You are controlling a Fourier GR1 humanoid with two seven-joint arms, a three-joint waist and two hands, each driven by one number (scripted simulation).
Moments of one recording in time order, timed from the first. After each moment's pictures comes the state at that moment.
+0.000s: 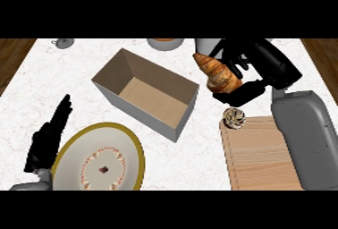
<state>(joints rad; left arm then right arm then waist) -0.01 0.20 0.07 -1.52 -0.18 0.03 0.07 -0.69 -0.24 0.04 -1.39 0.53 0.31 -0.15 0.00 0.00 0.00</state>
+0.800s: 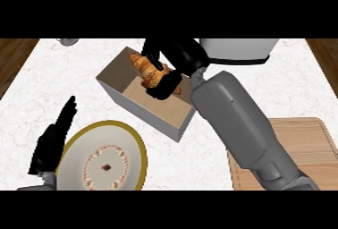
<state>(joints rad) 0.01 0.17 0.05 -1.56 -0.21 0.02 0.08 -1.01 -0.01 0.23 -1.05 0.58 0.15 0.10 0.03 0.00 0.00</state>
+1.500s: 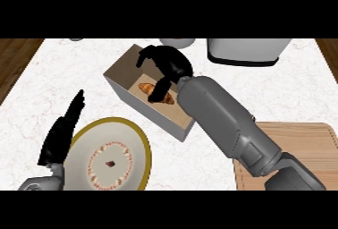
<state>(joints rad) -0.05 0.15 0.03 -1.53 -0.23 0.02 0.09 -1.15 0.00 0.47 -0.59 0.32 -0.11 0.07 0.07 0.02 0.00</state>
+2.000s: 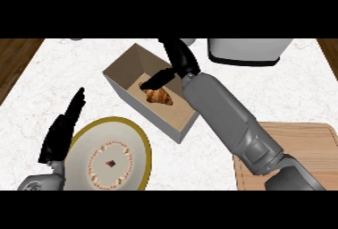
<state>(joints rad) -0.07 0.15 0.03 -1.53 -0.23 0.02 0.10 -1.14 0.00 0.37 -0.56 0.06 -0.29 -0.07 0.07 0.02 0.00</state>
